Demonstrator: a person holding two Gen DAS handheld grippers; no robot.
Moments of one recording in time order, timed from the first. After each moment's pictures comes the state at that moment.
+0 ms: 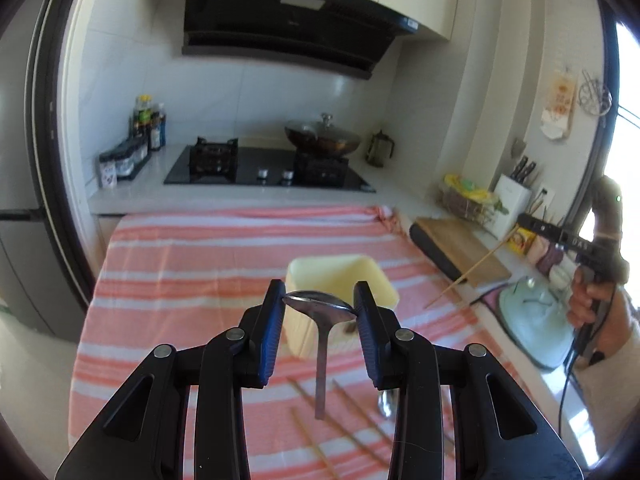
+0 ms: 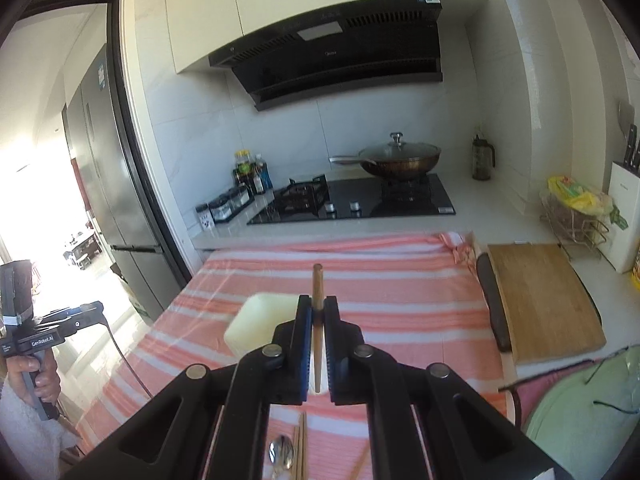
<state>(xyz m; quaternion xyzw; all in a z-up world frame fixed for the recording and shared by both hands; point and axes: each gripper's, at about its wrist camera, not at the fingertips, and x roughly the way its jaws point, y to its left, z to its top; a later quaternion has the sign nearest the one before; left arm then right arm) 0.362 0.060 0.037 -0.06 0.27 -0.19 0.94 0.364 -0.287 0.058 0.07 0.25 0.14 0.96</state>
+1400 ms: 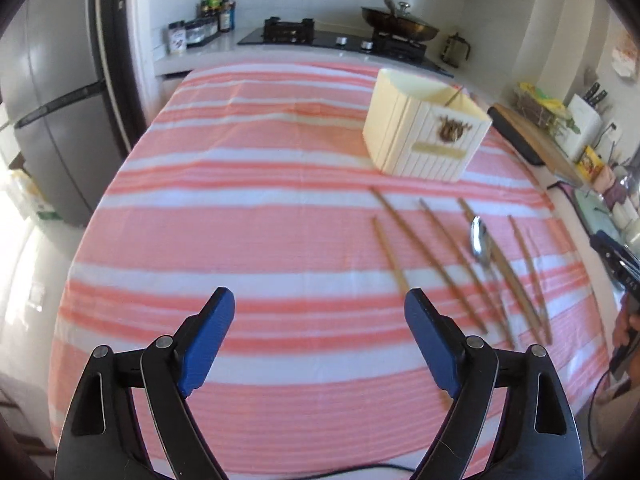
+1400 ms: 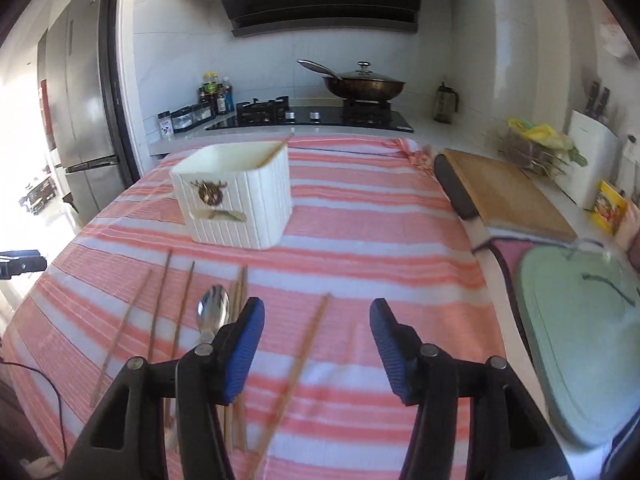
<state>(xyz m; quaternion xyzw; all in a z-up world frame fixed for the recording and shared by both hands) 0.263 0.090 -0.143 -0.04 0.45 -0.06 0.89 0.248 -0.292 -0.123 -0.01 0.34 0.05 0.94</state>
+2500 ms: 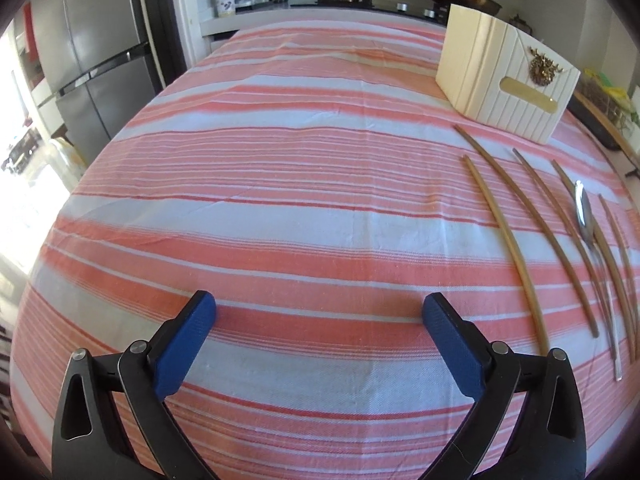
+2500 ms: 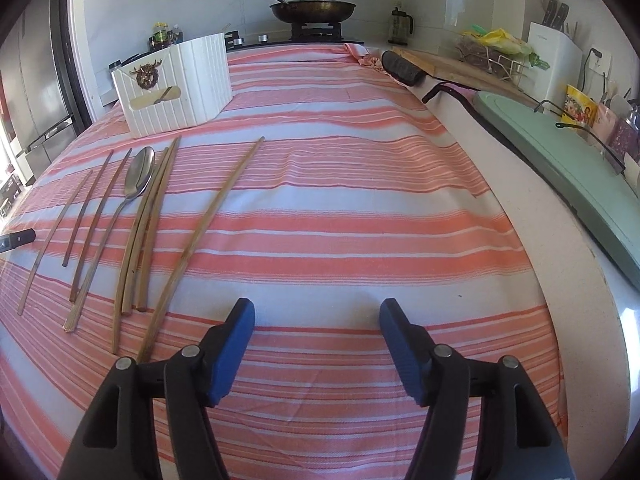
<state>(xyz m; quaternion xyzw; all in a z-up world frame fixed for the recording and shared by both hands) 0.286 0.087 -0.236 -0.03 0.46 0.05 0.89 0.205 -0.327 -0.228 0.00 0.43 -0.01 0.90</state>
